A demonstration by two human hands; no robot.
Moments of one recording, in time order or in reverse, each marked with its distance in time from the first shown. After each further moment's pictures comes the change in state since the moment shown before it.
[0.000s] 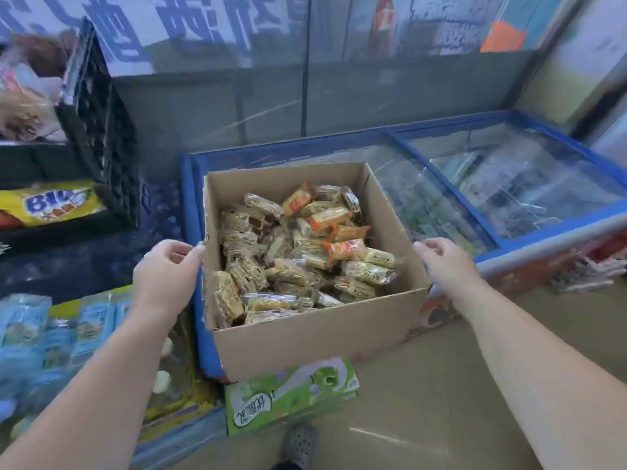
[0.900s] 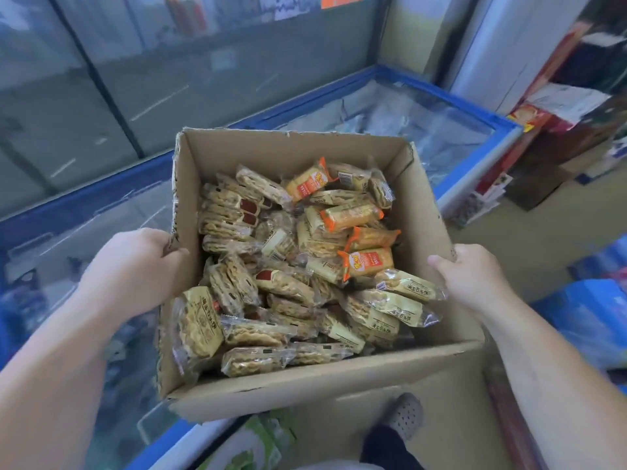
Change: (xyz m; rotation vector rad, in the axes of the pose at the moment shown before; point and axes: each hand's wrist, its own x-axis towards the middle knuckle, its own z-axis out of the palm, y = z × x) left_hand 0.052 0.249 0.232 0.581 -0.488 0.415; right_hand 0.095 0.159 -0.183 -0.132 0.279 0.298
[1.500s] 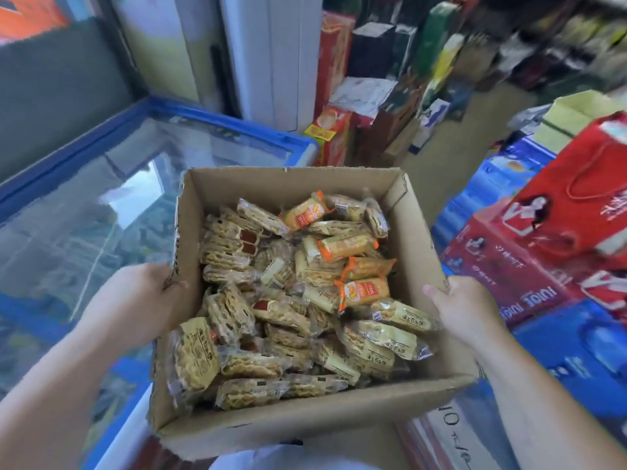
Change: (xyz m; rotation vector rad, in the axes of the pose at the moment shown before) left_hand 0.145 0.548 0.211 0.094 -0.235 0.398; right_hand 0.239 0.340 -0.273 -0.078 0.233 0.391
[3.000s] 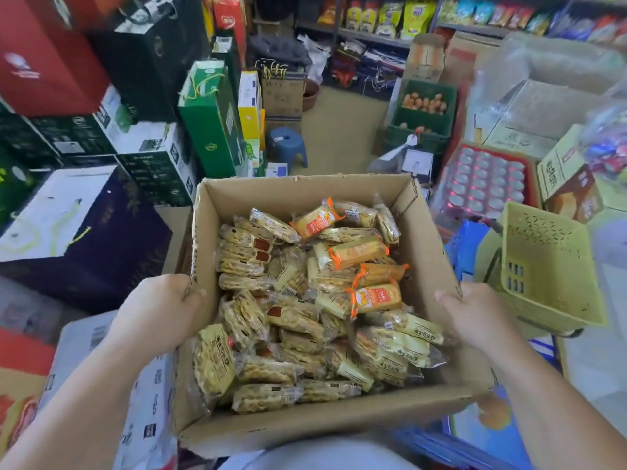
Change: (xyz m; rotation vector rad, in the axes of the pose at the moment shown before) left_hand 1.032 0.970 0.160 0.056 -0.208 0.585; right_hand 1.120 0.146 -0.220 0.093 0.278 0.577
